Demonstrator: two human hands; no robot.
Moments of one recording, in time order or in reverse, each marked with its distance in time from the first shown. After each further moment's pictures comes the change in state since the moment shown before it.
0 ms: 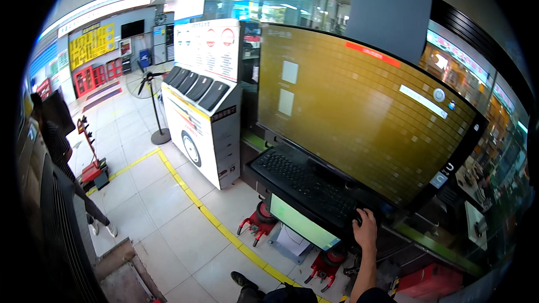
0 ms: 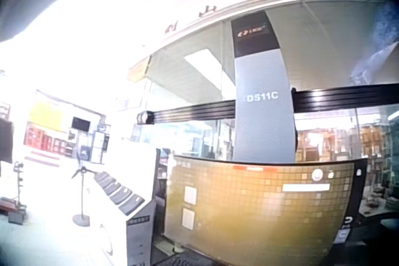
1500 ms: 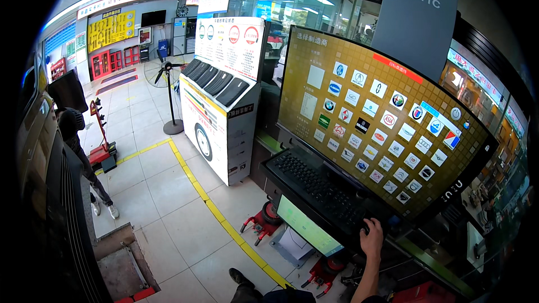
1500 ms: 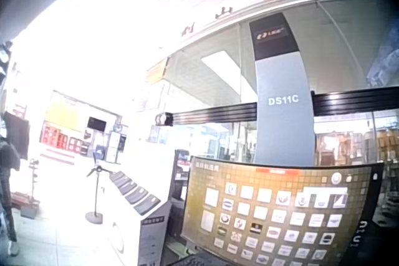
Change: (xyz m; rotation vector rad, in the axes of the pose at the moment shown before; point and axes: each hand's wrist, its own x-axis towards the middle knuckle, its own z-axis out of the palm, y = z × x) left_hand -0.020 0.069 -0.009 -1.298 0.047 -0.915; right_hand 0.001 0.000 0.003 -0.039 -0.005 -0.015
